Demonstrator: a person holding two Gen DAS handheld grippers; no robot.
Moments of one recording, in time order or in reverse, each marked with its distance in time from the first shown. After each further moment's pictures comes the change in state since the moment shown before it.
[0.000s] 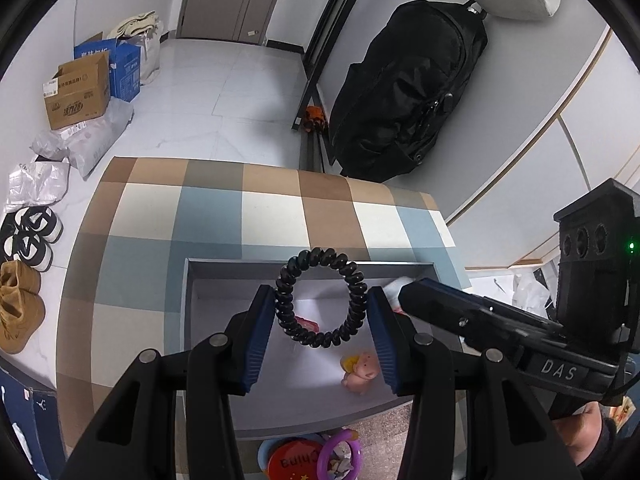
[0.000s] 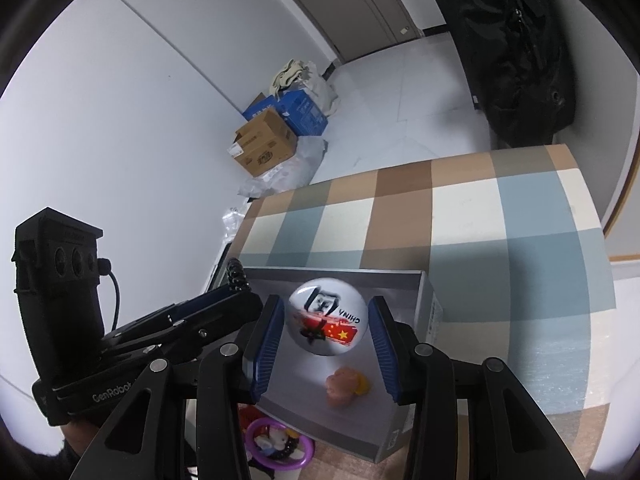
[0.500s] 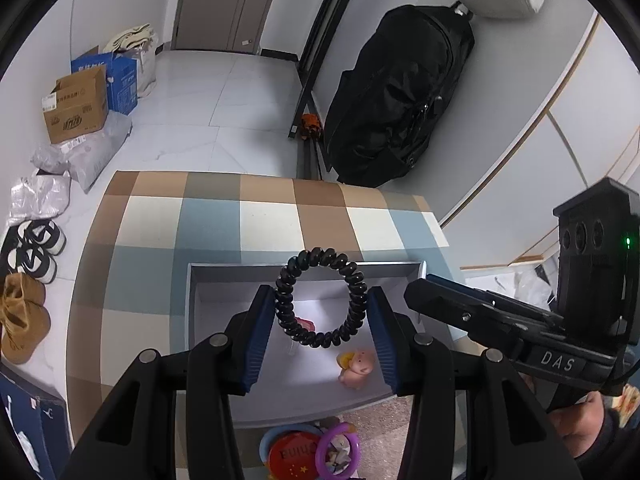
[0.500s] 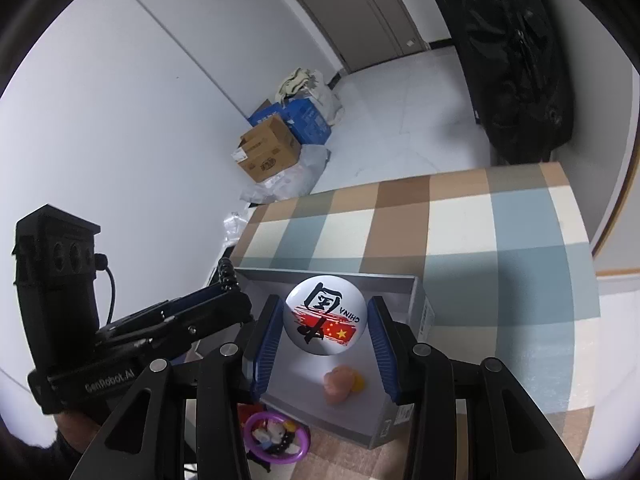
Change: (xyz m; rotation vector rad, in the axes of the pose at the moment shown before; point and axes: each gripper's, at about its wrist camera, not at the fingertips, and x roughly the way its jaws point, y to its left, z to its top) left arm -0.011 -0.003 -0.005 0.046 -0.027 0.004; right arm -0.012 0.001 -0.002 -0.037 -0.030 -0.003
